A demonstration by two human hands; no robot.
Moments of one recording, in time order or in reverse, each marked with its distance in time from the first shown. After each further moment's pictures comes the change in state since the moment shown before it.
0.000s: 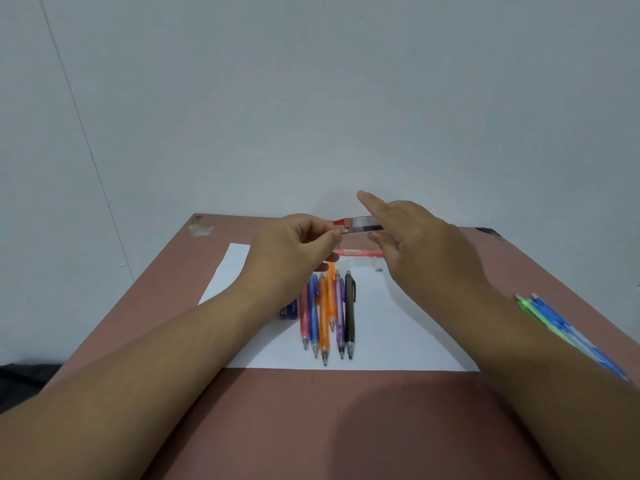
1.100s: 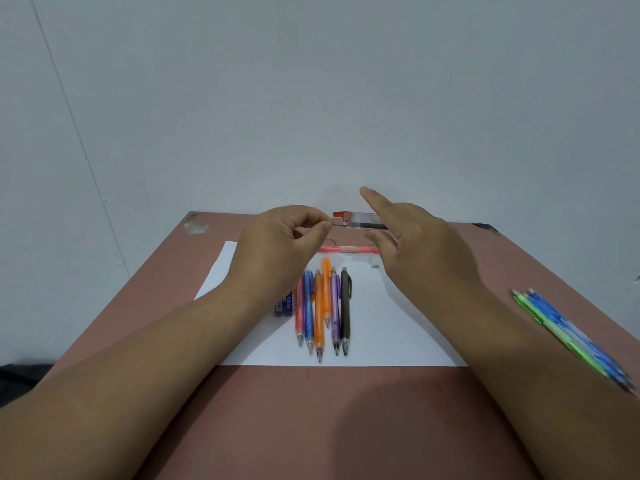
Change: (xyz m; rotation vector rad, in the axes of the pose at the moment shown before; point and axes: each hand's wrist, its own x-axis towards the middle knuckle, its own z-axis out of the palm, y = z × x) left_hand 0.000 0.001 -0.004 0.250 0.107 0.163; right_hand -0.005 -0.004 0.001 0.066 -0.026 0.130
